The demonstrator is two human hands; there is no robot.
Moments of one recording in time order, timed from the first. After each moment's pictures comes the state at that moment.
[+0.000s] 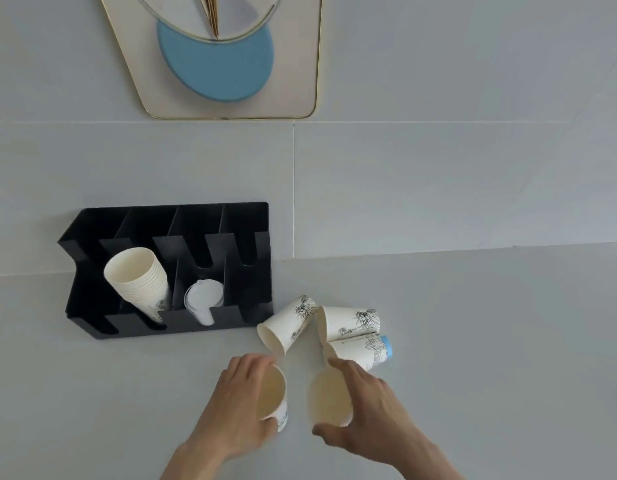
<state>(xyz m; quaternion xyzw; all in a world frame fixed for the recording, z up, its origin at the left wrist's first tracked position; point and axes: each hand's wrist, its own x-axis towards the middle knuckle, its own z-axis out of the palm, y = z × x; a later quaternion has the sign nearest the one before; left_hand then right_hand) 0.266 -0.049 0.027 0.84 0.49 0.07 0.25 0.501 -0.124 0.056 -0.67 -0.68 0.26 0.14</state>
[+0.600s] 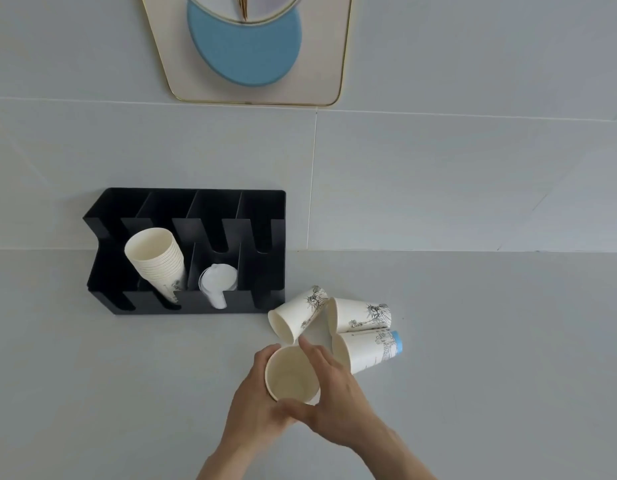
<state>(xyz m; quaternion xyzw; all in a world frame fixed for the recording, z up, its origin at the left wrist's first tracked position) 0.291 -0.075 0.004 0.64 0.59 0.23 0.43 0.450 -0.101 0.041 -0.64 -0.65 0.34 0.24</state>
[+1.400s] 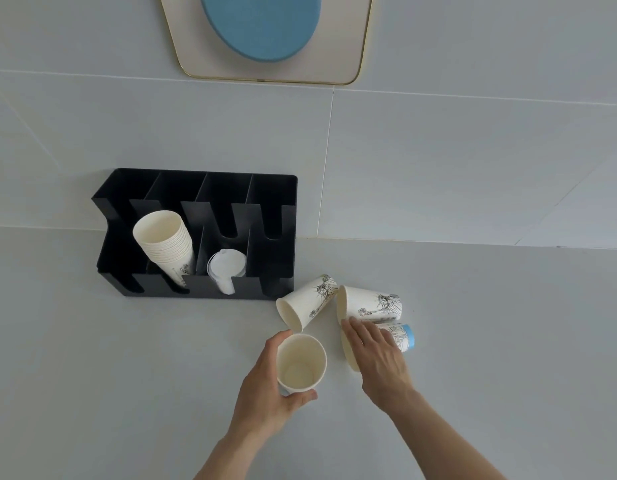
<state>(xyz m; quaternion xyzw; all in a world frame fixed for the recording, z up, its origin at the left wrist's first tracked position) 0.289 -0.075 -0.003 0.67 0.58 0.24 0.39 0.523 -0.071 -0.024 -0.67 -0.74 0.05 0.00</state>
